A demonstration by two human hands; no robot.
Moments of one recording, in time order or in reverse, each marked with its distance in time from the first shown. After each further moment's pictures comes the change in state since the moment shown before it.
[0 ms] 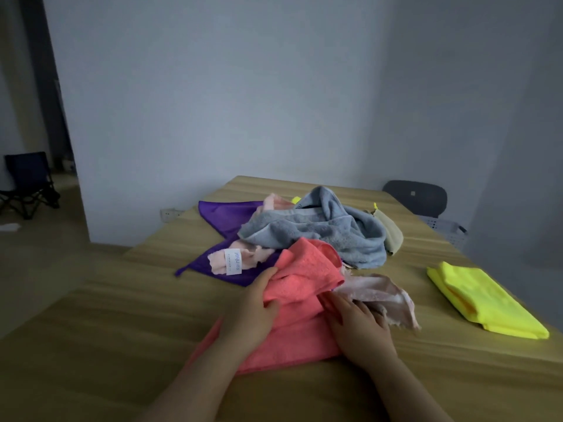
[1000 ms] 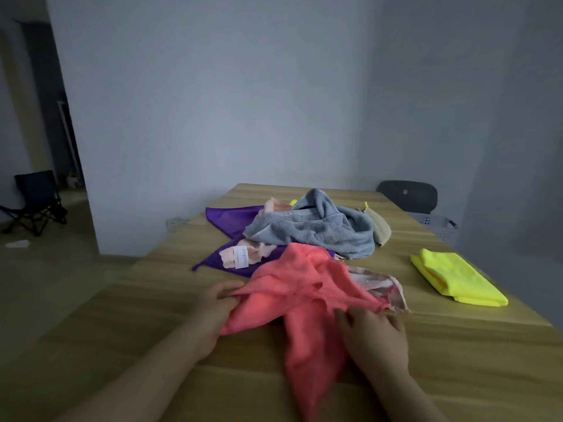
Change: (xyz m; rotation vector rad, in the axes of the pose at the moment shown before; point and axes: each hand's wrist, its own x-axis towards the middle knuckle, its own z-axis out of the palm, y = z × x) left_hand -0.051 -0.003 -0.060 -0.562 0.082 -0.355; right_hand -0.076 -0.008 -0.021 -0.112 0.227 0.123
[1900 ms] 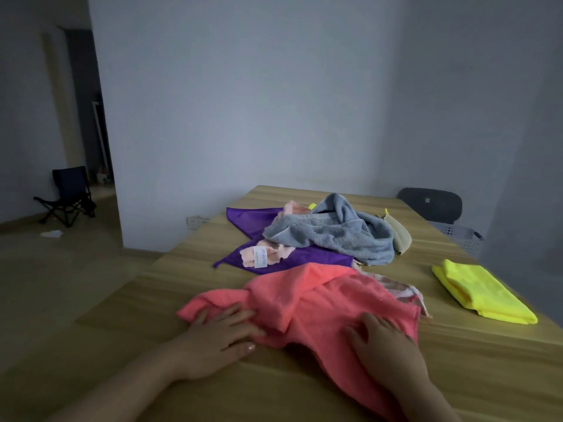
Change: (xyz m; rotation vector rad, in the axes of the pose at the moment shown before) left_hand -0.033 -0.005 -0.053 1.273 -0.578 0.327; right_hand 0.000 0.006 0.001 0.049 -0.202 -0.125
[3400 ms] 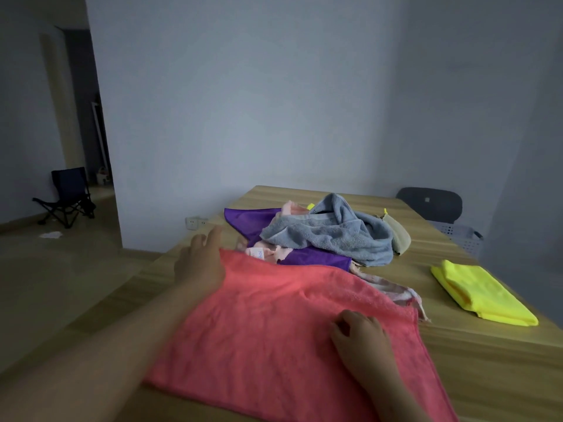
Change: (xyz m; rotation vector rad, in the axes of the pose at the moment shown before) left_hand 0.057 -0.016 -0.063 -0.103 0.631 -0.508; right_hand 0.009 -0.022 0.017 0.215 0.142 -0.038
